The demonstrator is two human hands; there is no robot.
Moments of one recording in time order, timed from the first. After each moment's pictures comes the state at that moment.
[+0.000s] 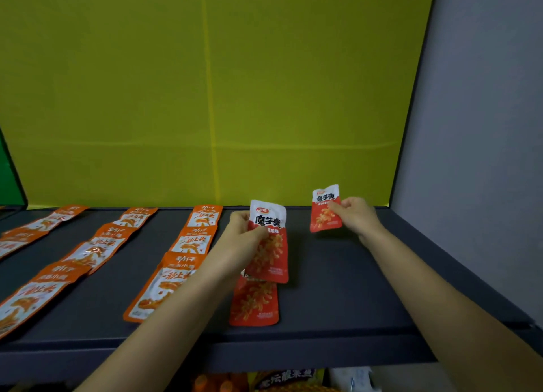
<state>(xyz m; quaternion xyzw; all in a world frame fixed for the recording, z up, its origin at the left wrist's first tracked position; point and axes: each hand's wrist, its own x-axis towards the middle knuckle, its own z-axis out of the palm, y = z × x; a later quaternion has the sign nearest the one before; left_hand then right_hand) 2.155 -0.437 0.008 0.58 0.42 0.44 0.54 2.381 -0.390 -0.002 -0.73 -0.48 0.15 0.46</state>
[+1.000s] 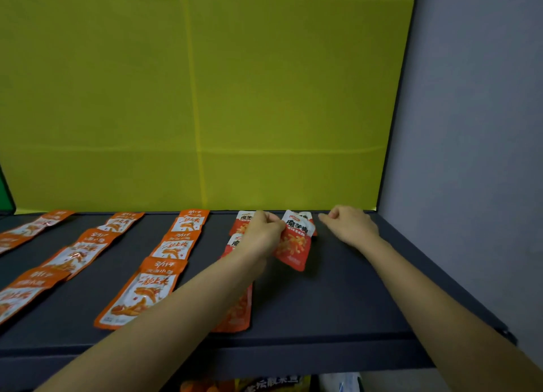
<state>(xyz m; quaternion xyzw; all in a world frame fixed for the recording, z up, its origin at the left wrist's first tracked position) 2.231 -0.411 0.008 0.58 0.48 0.42 0.51 2.403 -0.408 0.004 -0.80 -0.54 0.04 0.25</state>
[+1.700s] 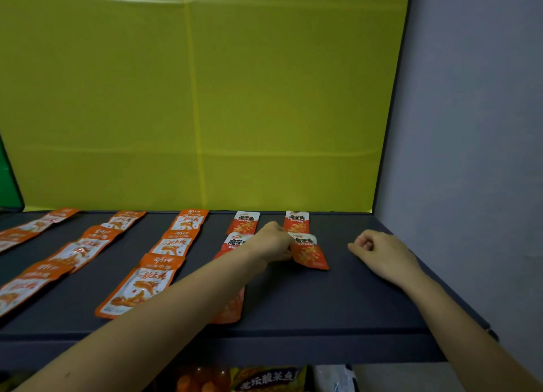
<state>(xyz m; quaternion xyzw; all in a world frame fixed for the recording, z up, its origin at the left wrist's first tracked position) 2.244 -0.413 0.004 0.64 0.49 0.28 0.52 2.445 -0.472 -0.019 -0.77 -0.58 0.05 0.26</state>
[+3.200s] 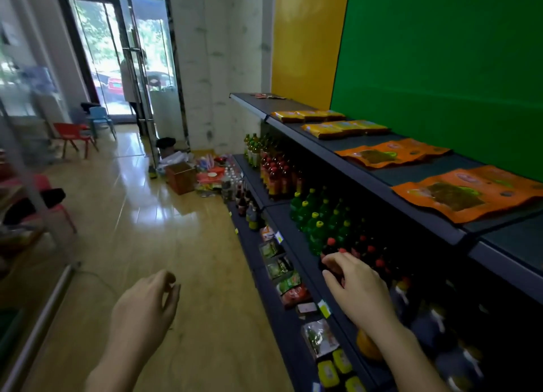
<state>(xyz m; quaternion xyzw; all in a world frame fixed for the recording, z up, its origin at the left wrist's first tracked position) 1.488 -0.823 -0.151 0.19 0.95 0.20 -0.17 1.631 -0.550 -0.121 -0.22 -0.95 0.15 0.17</state>
